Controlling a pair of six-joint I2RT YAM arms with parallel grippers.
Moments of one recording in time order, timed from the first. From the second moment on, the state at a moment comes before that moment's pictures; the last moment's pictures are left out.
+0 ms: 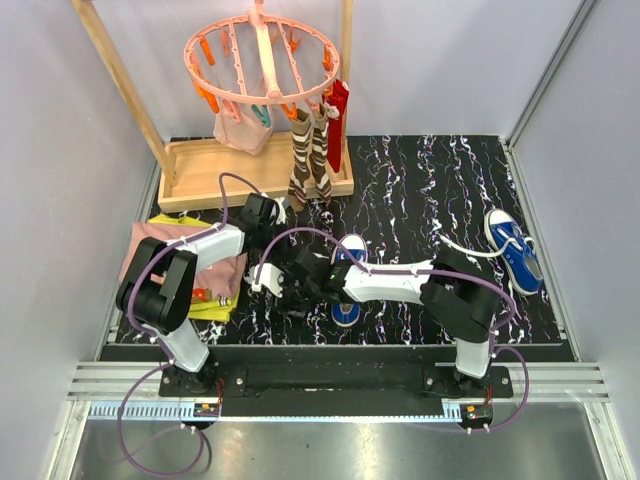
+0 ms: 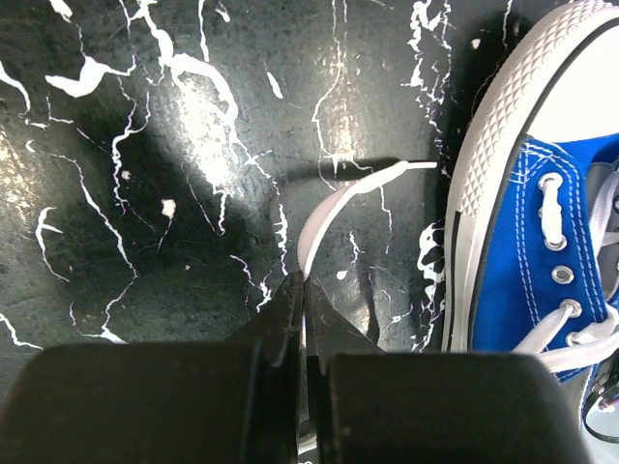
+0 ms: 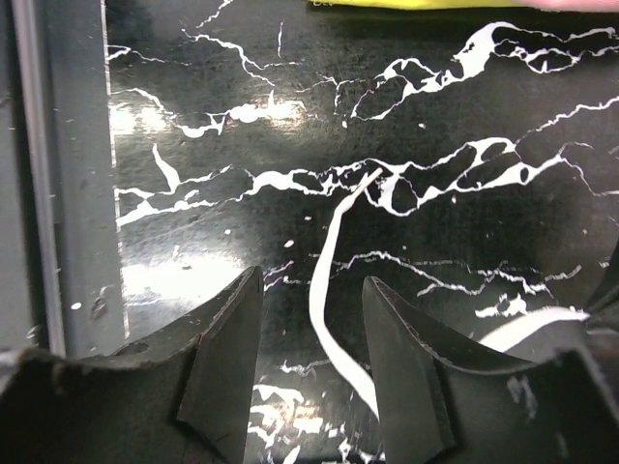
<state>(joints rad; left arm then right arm) -0.39 1.68 0.95 -0.27 0.34 -0.43 1.10 1.86 1.17 -0.09 -0.27 -0.36</state>
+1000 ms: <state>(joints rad) -0.37 1.68 0.95 -0.28 0.40 -0.43 1.05 1.72 1.13 -0.17 -0.28 -0.27</state>
